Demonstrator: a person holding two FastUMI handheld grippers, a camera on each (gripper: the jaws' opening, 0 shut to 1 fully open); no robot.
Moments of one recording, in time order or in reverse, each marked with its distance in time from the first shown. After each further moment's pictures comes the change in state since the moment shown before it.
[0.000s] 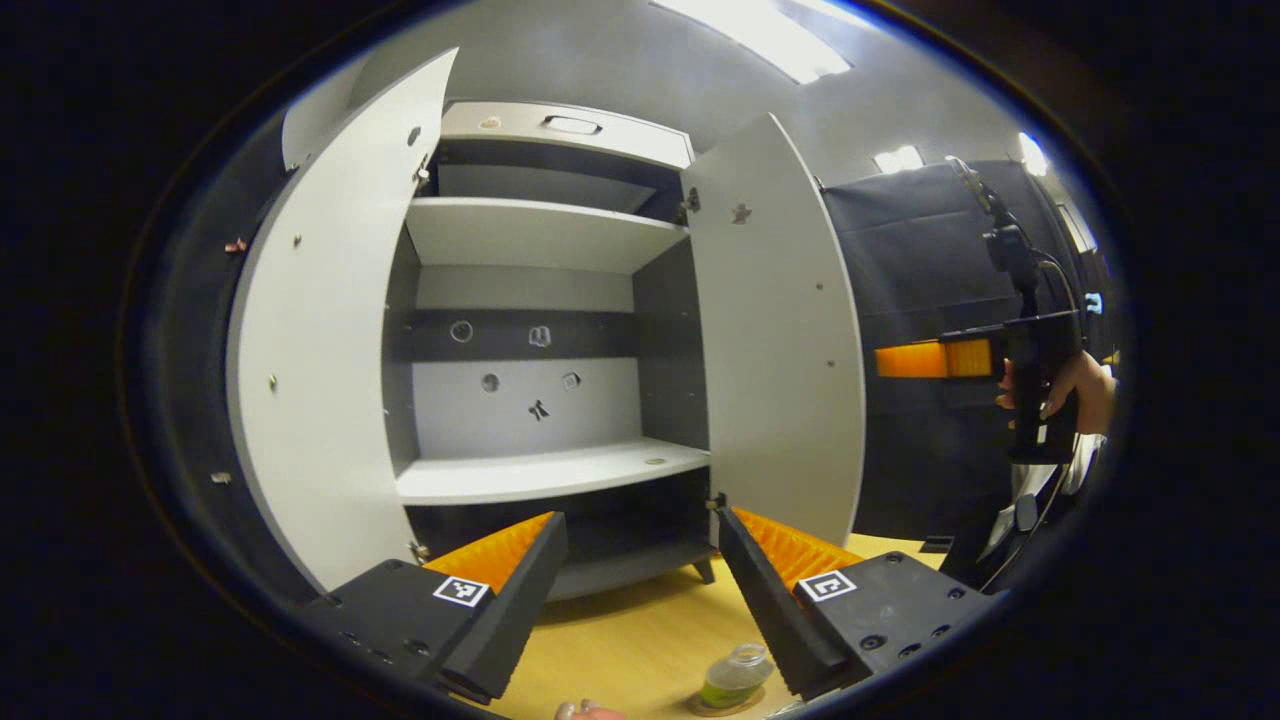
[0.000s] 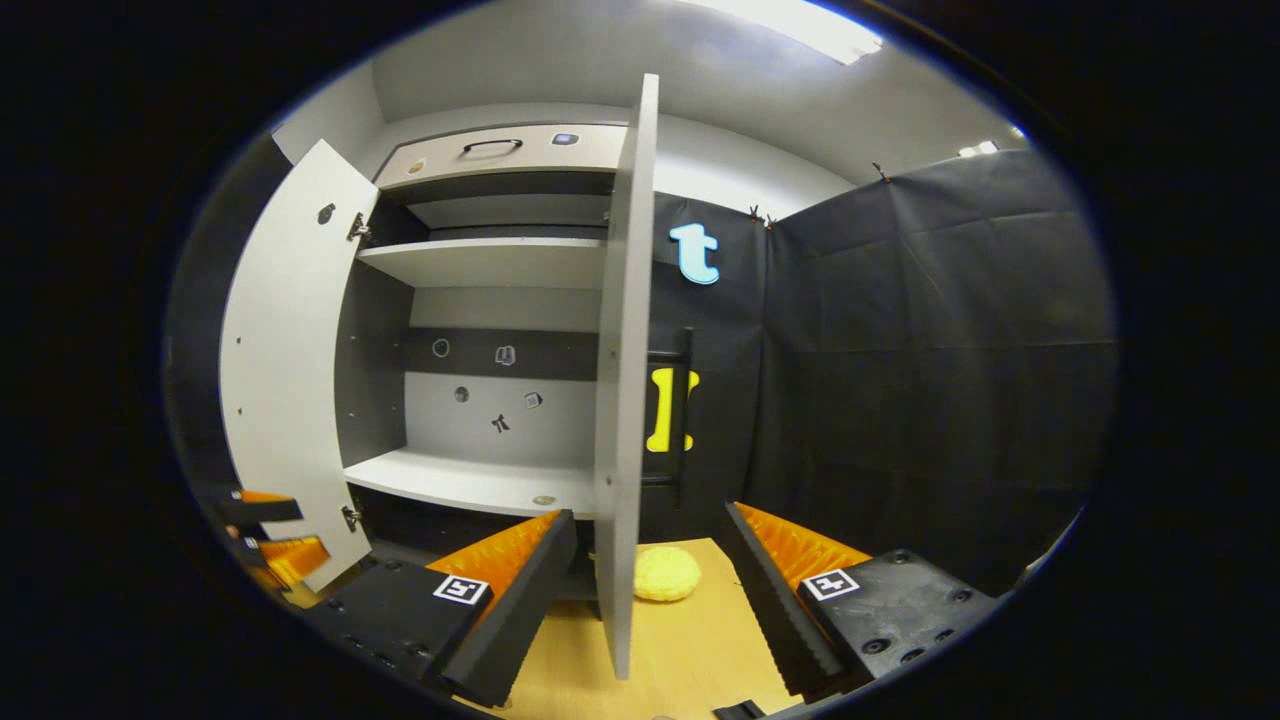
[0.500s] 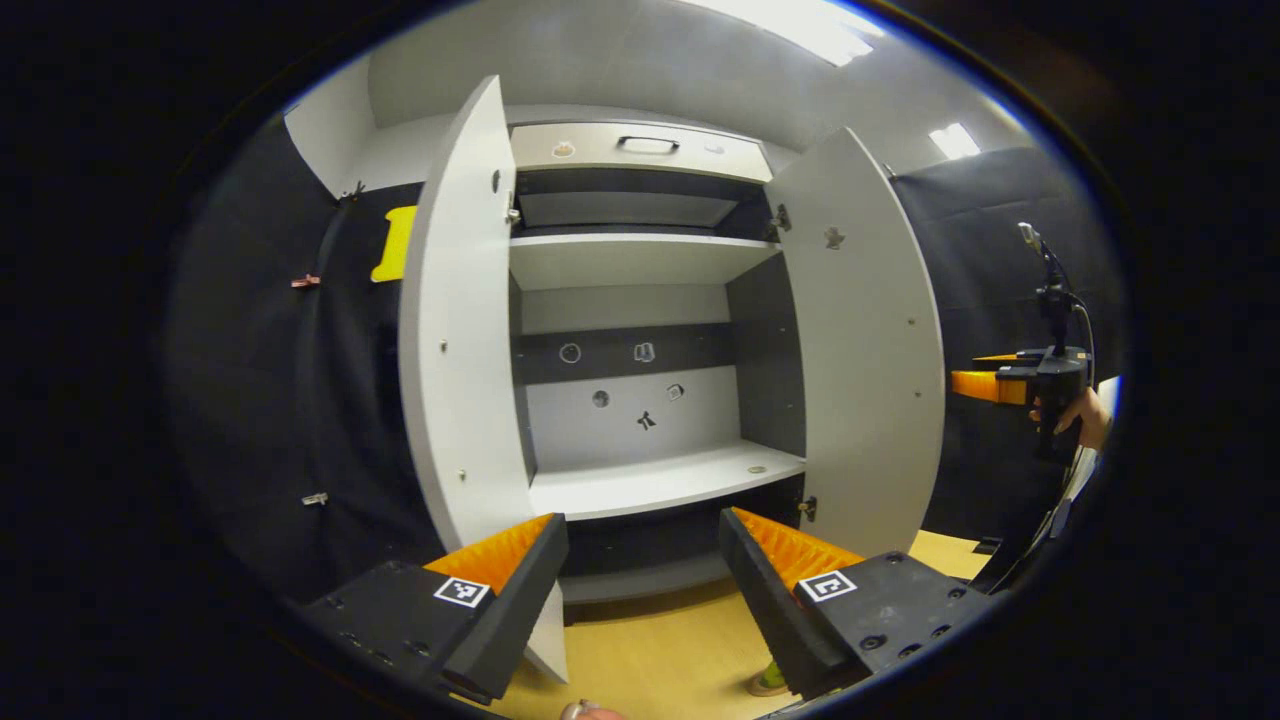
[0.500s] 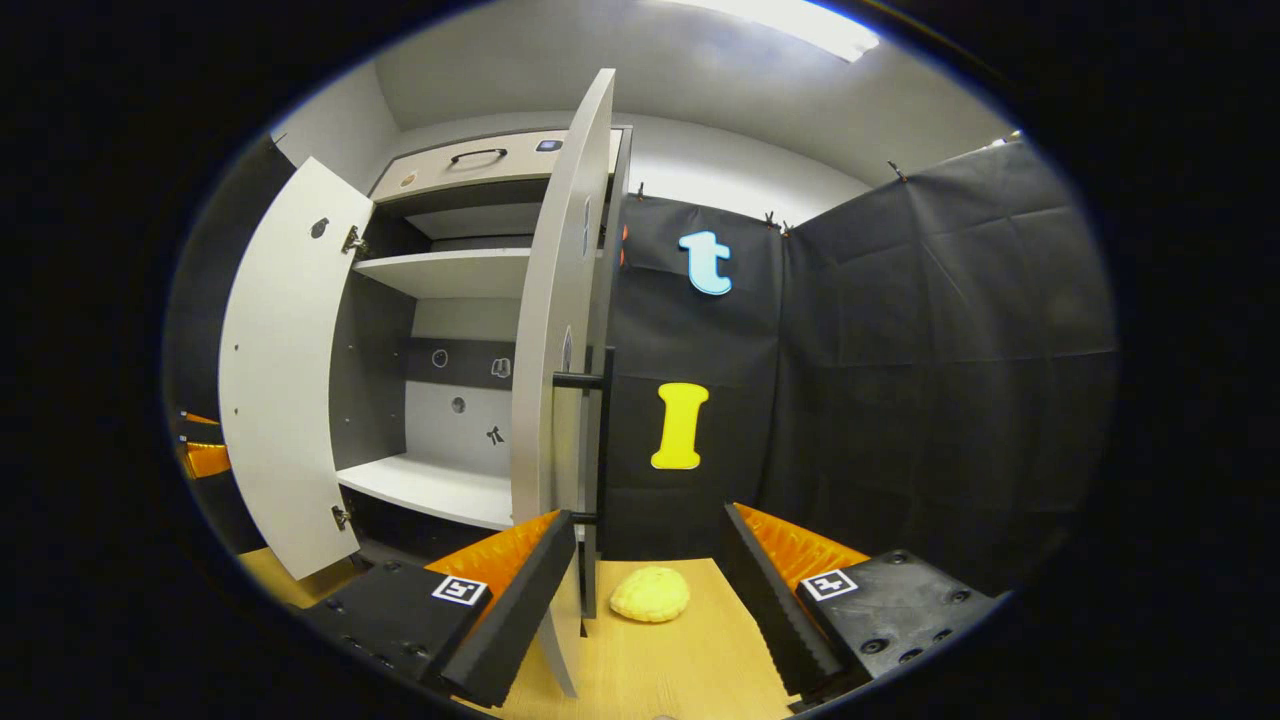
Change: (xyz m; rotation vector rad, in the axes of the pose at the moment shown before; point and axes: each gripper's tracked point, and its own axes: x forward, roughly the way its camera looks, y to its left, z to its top) left arm -0.066 0.072 0.040 -0.021 0.074 0.288; right arm 0.047 -0.015 0.012 0.023 -0.034 0.178
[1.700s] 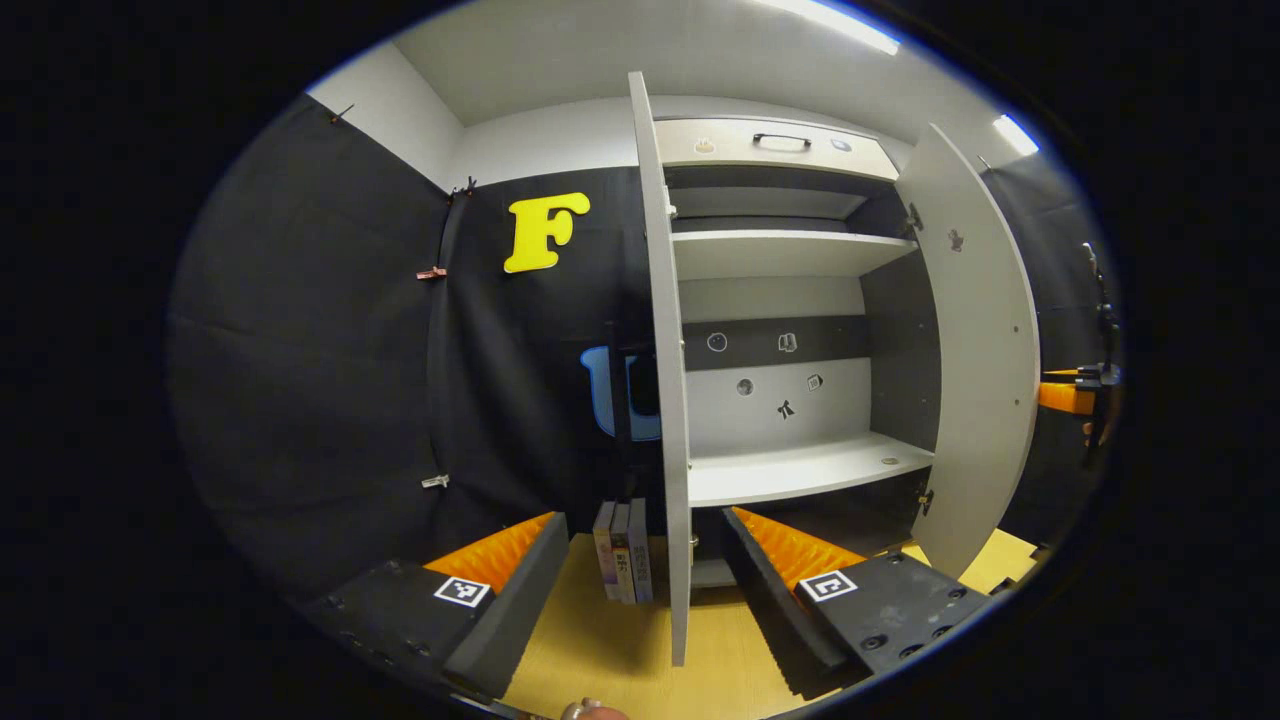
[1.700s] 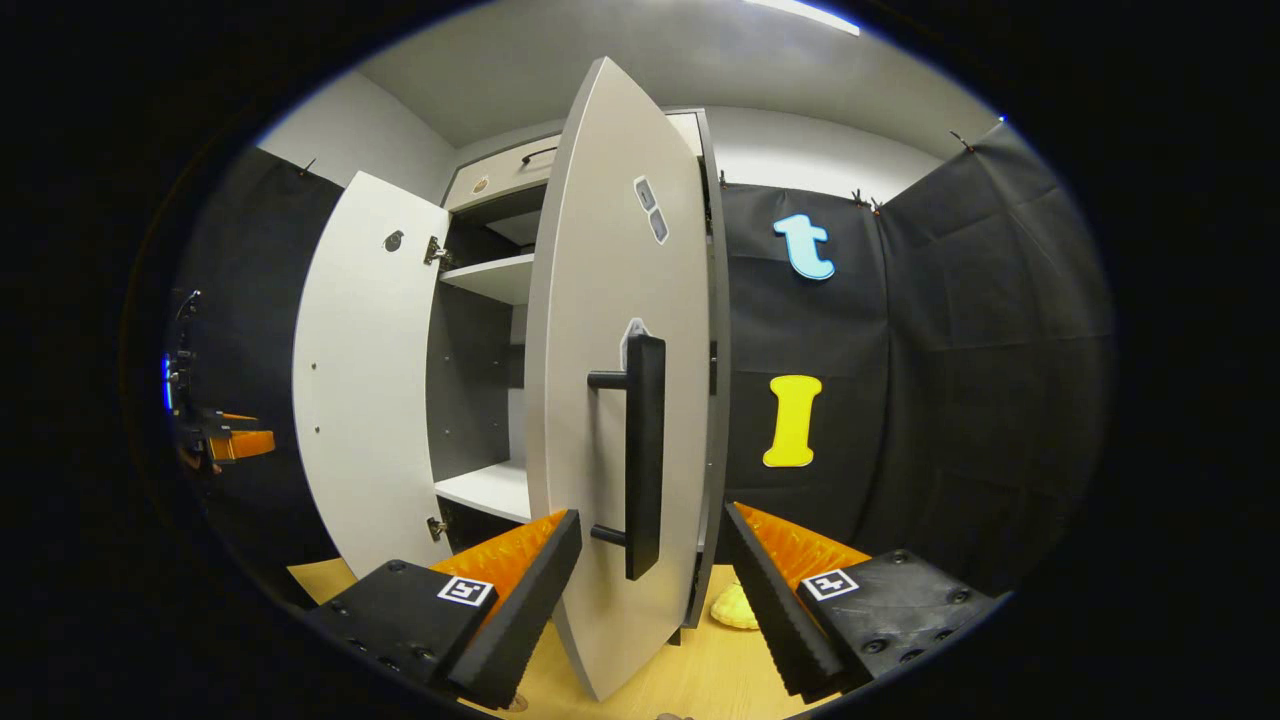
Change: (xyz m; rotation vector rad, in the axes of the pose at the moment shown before) left arm -0.025 0.122 0.003 -0.010 0.037 0.268; right arm 0.019 0.084 -0.004 0.058 0.029 0.245
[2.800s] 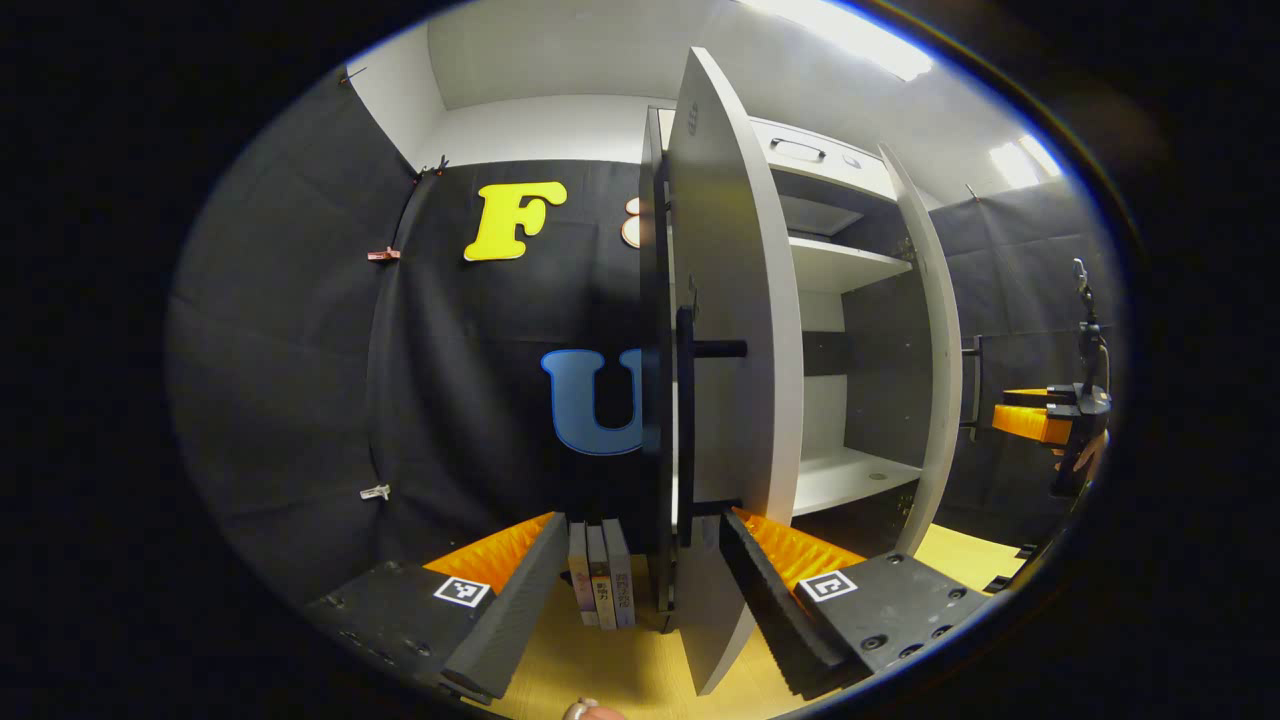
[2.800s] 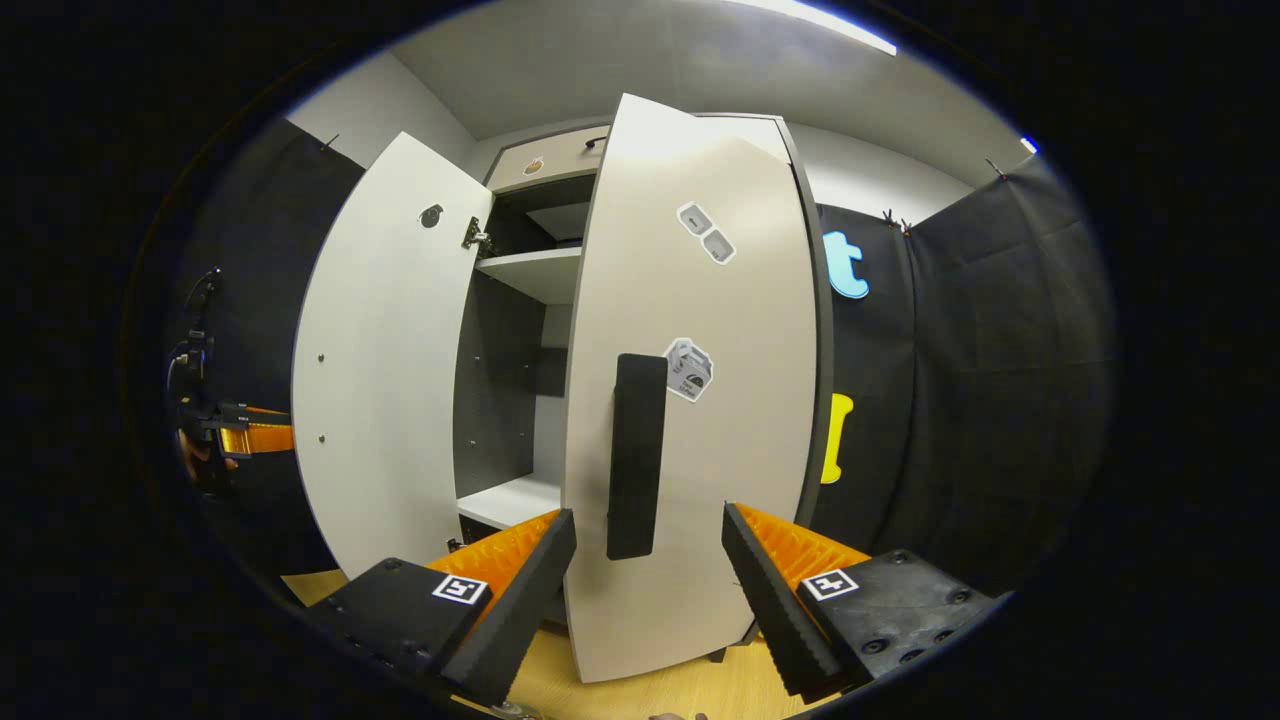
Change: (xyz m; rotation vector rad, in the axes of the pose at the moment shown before) left arm 0.070 0.026 0.003 -0.052 -0.046 -0.197; right arm 0.037 0.088 -0.004 -0.047 -0.023 -0.028
